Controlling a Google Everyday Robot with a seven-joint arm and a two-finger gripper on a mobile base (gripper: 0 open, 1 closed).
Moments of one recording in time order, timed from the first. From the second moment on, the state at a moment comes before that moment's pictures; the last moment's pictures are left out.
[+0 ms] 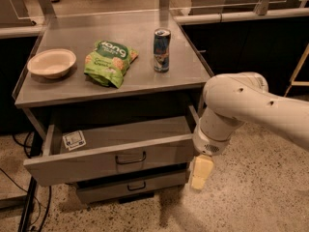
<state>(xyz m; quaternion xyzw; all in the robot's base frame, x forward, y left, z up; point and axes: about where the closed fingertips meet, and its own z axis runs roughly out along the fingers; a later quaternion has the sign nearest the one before) 0.453 -0.123 0.688 -0.63 0.77 0.07 0.05</state>
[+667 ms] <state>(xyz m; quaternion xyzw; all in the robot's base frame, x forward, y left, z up) 0.471 -0.120 0.705 -0.63 0.77 0.04 0.07</state>
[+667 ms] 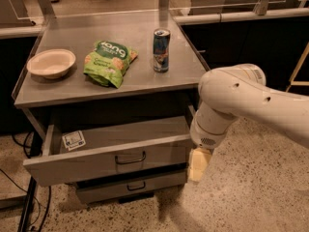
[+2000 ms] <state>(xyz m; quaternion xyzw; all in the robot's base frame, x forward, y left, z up) 0.509 -0.126 0.630 -0.66 0.75 0.03 -0.01</state>
